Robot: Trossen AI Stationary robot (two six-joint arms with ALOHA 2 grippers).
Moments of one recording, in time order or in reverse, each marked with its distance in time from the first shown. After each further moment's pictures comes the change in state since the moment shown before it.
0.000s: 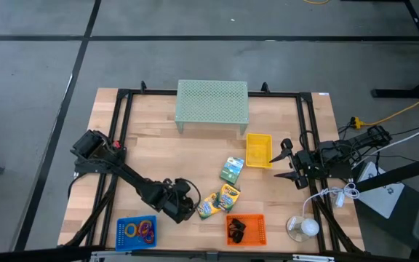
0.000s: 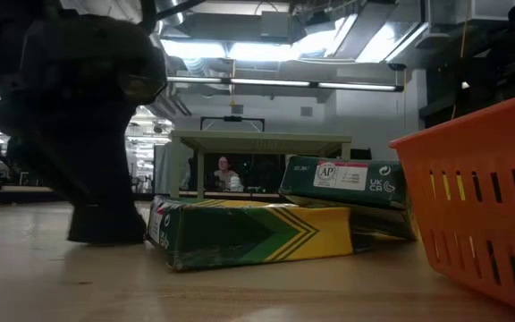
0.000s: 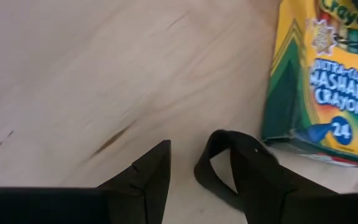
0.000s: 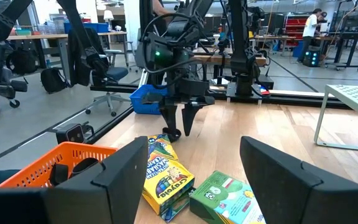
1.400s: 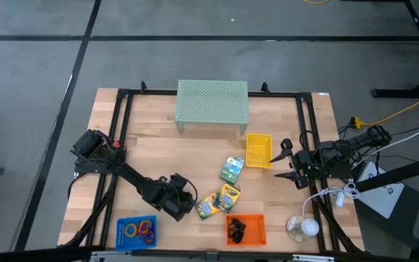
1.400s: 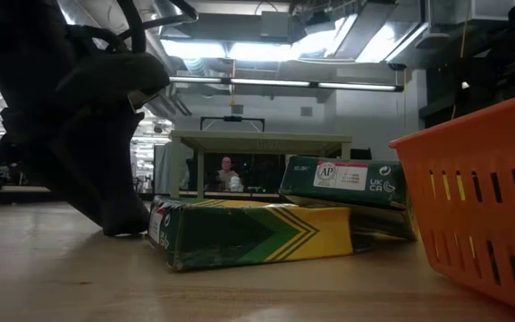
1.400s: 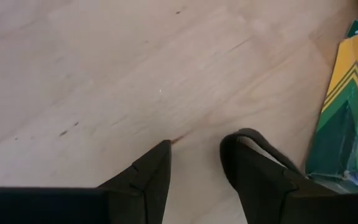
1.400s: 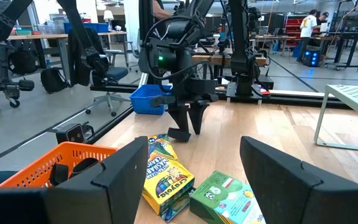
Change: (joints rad) left arm 0.014 -0.001 0.000 -0.103 -0.059 -0.176; right arm 0.000 0.000 0.000 0.000 0.000 0.000
